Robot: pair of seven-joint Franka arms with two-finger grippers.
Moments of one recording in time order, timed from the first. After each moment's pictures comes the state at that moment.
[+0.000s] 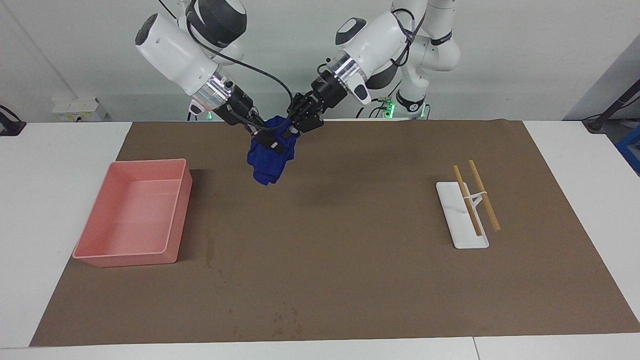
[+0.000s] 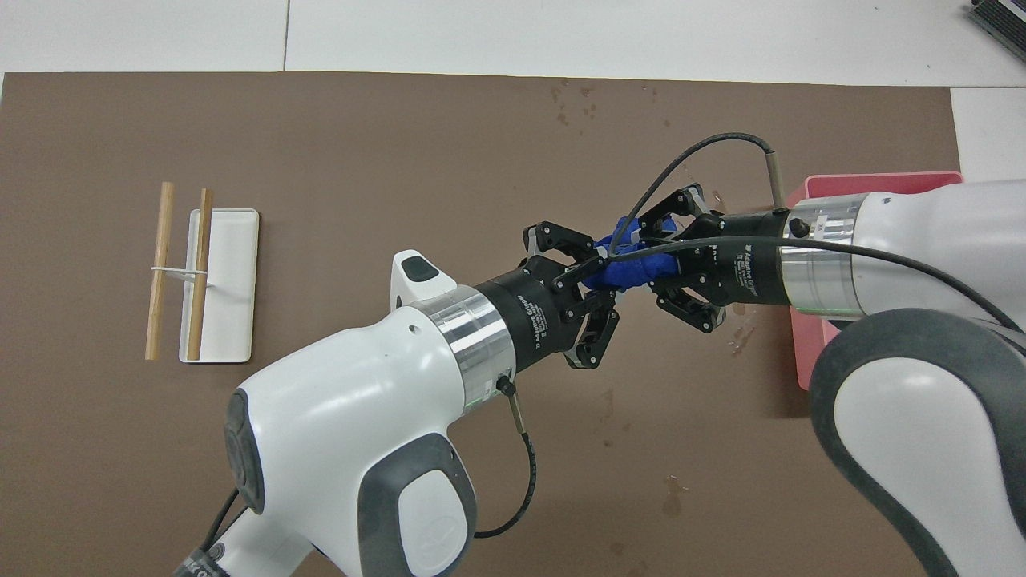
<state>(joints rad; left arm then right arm) -0.45 0.01 -0.37 -1.92 -0.94 2.81 -1.79 0.14 -0.07 0.12 -1.90 0.70 2.08 1.15</state>
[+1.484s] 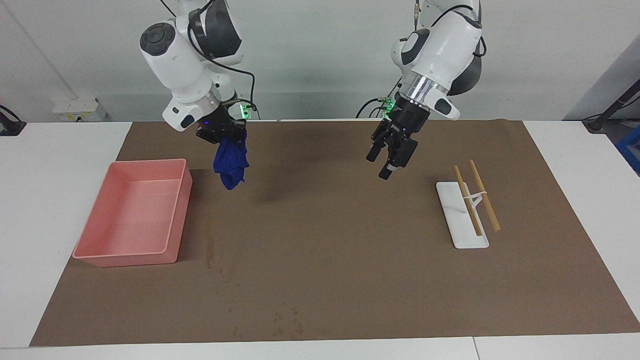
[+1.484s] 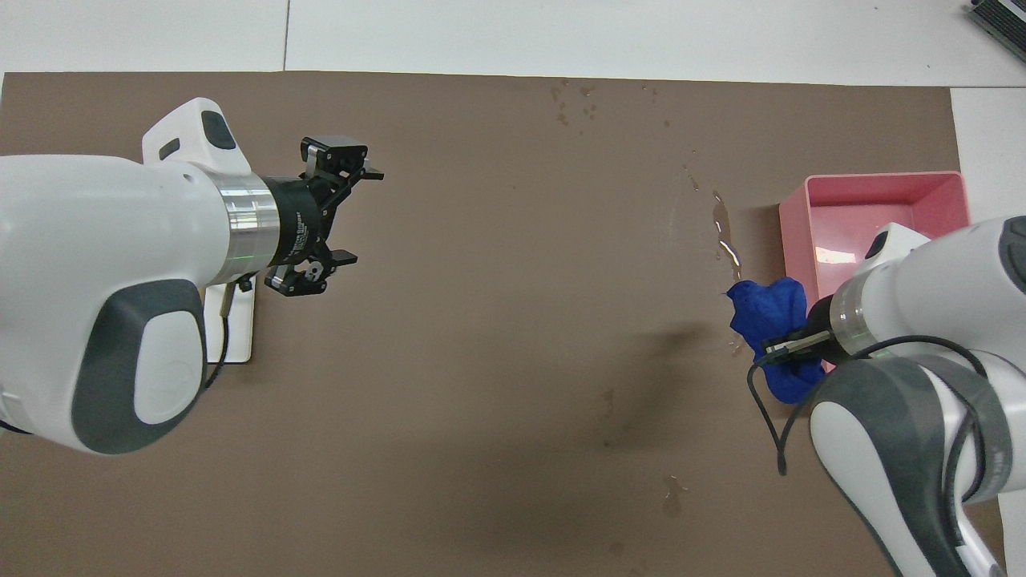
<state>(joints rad) -0.03 -0.02 -0.34 -1.82 -0.27 2.13 -1.18 0.02 -0.15 0.12 -2.12 -0.01 1.90 -0.16</state>
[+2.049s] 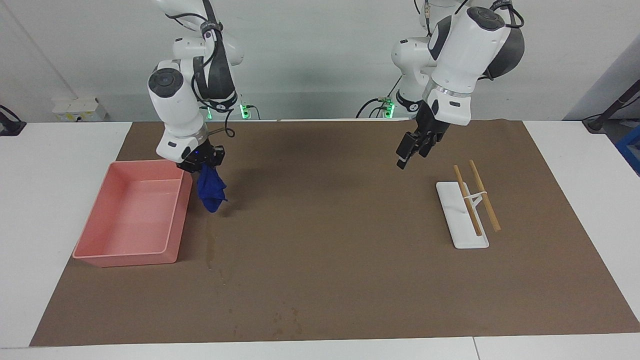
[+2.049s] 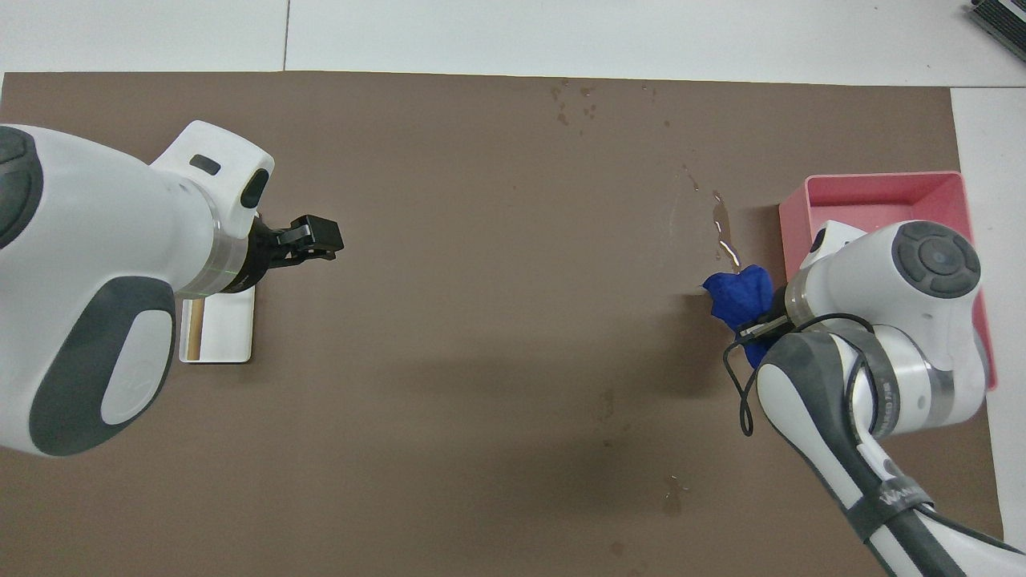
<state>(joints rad) 0.00 -0.04 -0.34 -1.80 -0.02 1.88 -0.53 -0.01 0.03 0.12 -2.18 -0.03 2.13 -0.23</state>
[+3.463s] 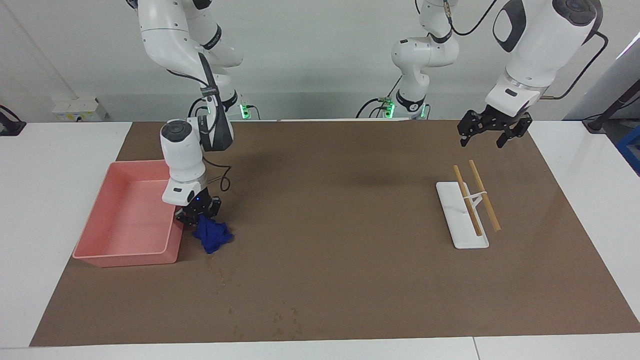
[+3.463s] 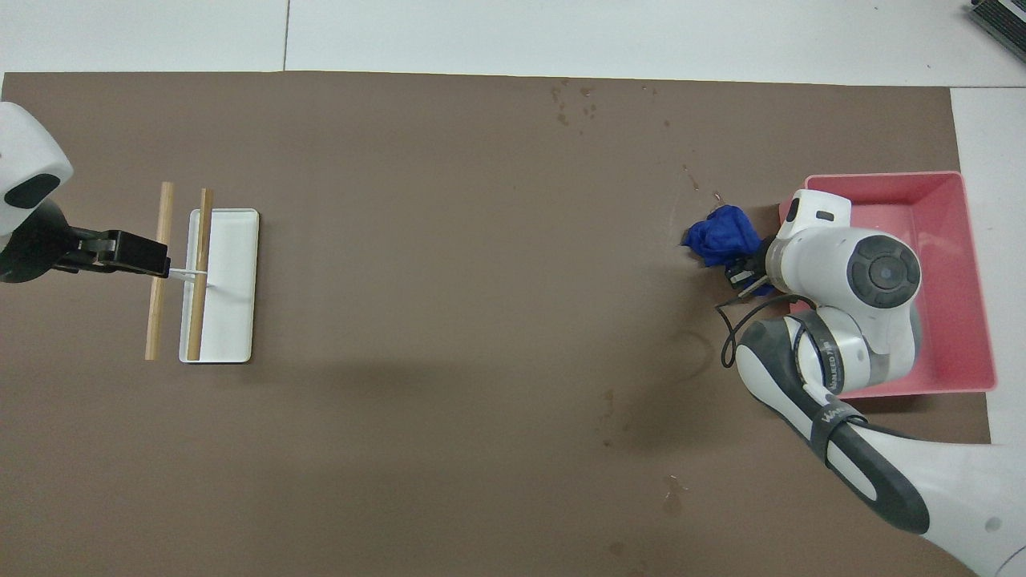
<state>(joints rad) 0.00 -0.03 -0.08 -1.67 -0.02 1.64 0.03 -0.07 0.31 0.12 -2.12 -0.24 2.68 -0.31</state>
